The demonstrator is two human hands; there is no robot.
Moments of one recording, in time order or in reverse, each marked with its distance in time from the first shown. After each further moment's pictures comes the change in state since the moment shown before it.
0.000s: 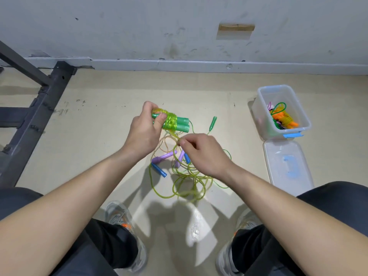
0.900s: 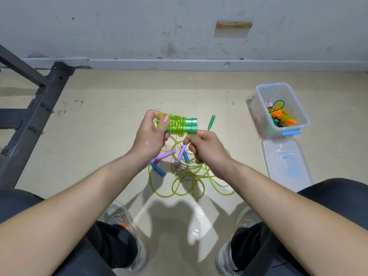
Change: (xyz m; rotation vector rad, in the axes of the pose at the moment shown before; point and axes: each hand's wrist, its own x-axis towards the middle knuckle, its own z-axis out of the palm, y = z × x) left_hand -0.014 0.008 0.022 -0.498 -0.063 -0.206; right_hand 0.008 0.015 0.003 0.614 0.036 0.363
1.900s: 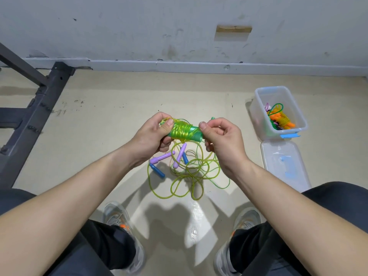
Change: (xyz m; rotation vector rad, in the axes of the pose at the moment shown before) left_hand 0.000 0.012 -0.011 -0.194 -0.361 -0.069; right_hand -0.018 -0.017 -0.022 0.374 0.208 -0.196
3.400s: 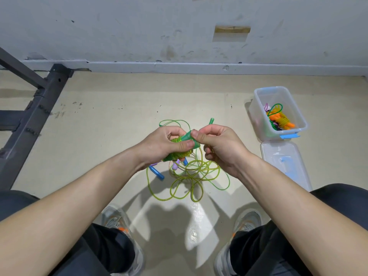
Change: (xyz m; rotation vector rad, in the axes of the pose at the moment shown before) left_hand -0.007 0.013 0.020 0.164 -0.190 -0.098; right_hand 0.008 -0.007 -0.004 -0.050 -0.171 0.274
